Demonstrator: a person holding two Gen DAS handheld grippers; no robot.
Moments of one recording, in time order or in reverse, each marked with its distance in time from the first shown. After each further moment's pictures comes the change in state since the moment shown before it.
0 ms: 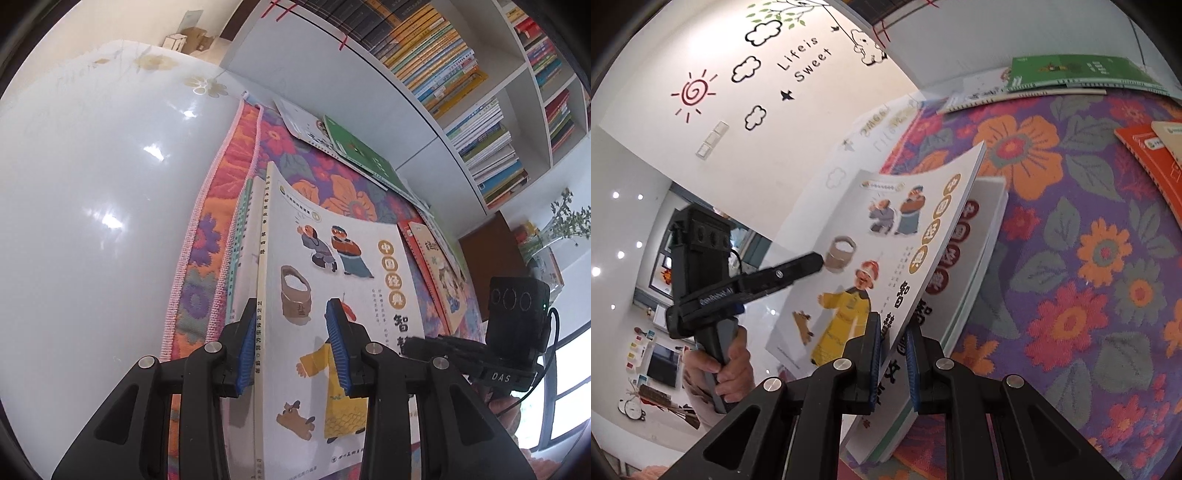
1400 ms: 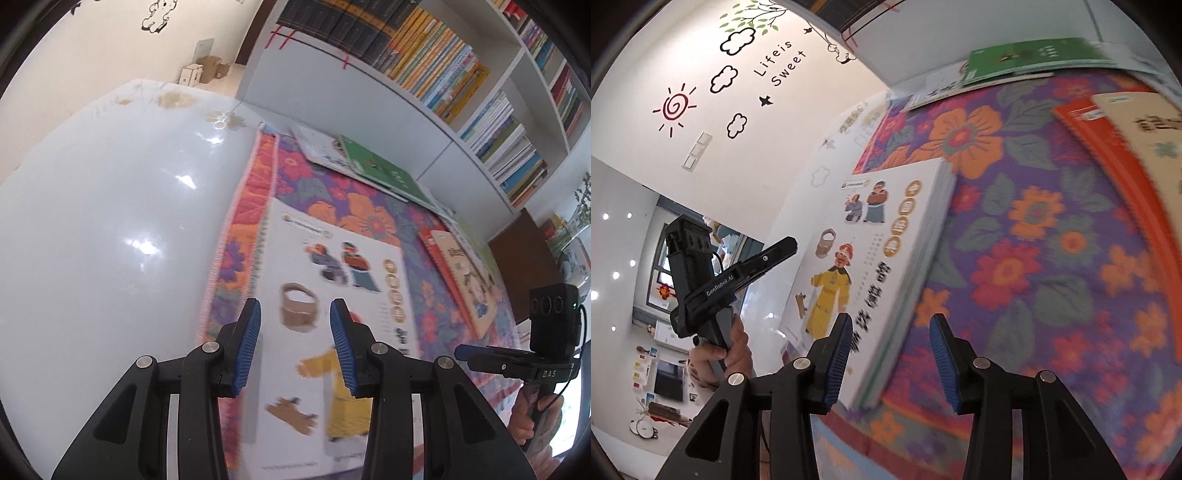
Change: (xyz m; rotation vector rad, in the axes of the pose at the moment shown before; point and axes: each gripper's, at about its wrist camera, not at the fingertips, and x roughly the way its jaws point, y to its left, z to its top) left arm -0.023 -0.023 -0.003 0.057 -0.083 0.152; right arm -0.052 -0.021 -0.015 0.088 0.018 -0.042
